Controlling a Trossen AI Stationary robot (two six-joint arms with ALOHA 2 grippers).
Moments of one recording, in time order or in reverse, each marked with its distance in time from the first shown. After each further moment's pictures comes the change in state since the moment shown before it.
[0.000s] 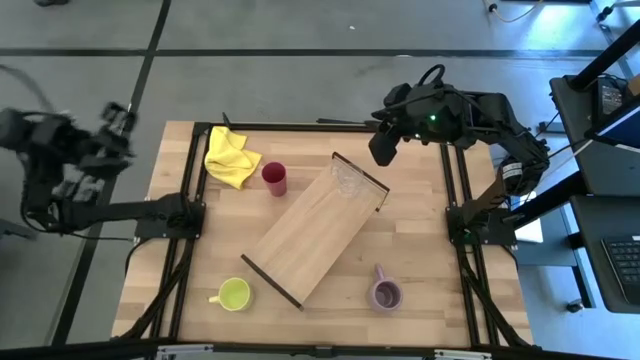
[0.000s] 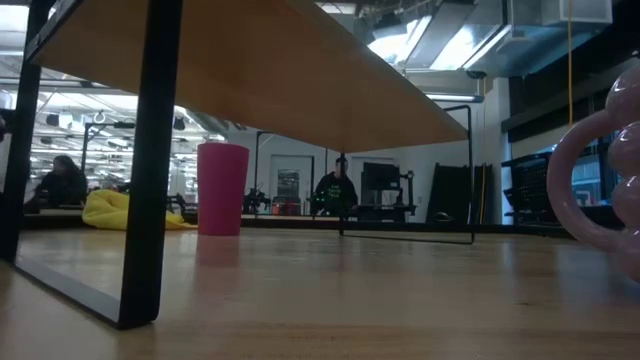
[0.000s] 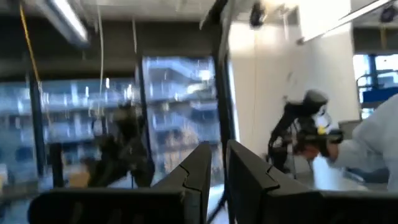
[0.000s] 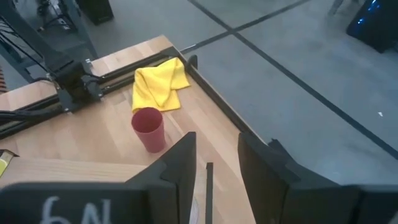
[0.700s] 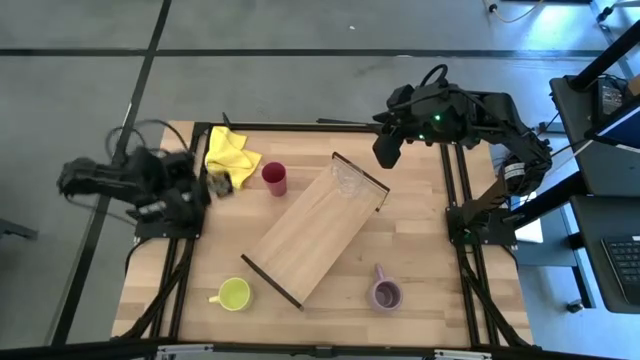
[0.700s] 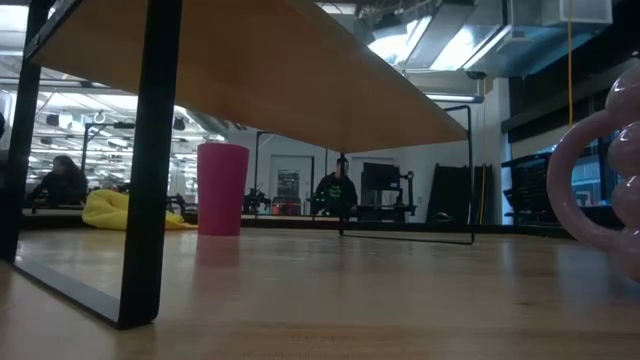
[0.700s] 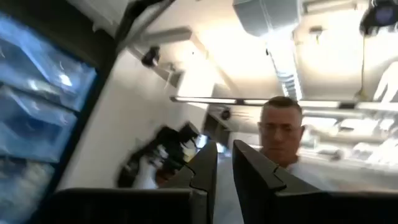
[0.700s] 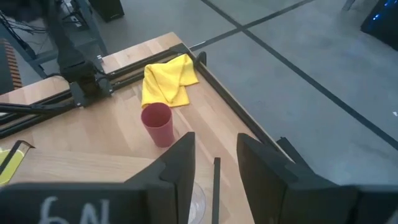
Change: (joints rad) left arm -0.443 0.207 -0.761 1.287 0.000 -0.705; right arm 0.000 -0.015 0.000 -0.013 -0.045 0.003
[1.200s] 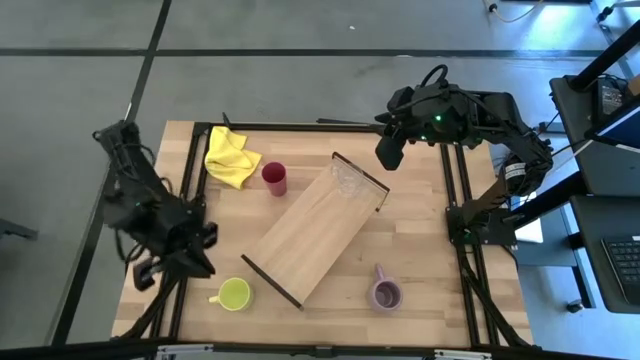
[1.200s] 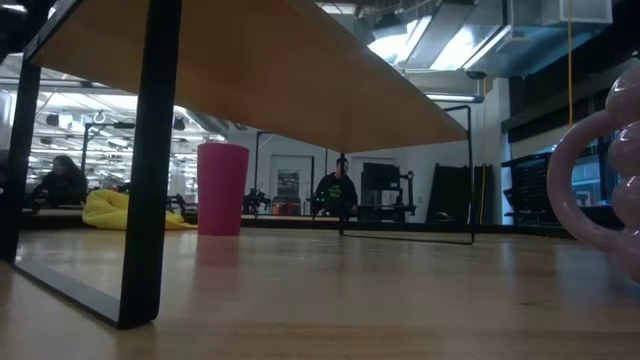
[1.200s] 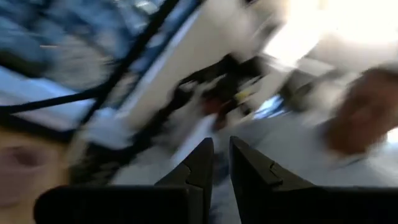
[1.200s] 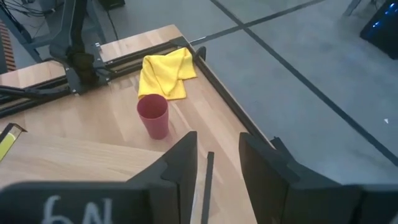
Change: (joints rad) left arm -0.904 0.092 0.173 -0.619 -1.086 0.303; right arm 0.000 -0.005 0.000 -0.025 0.000 -0.064
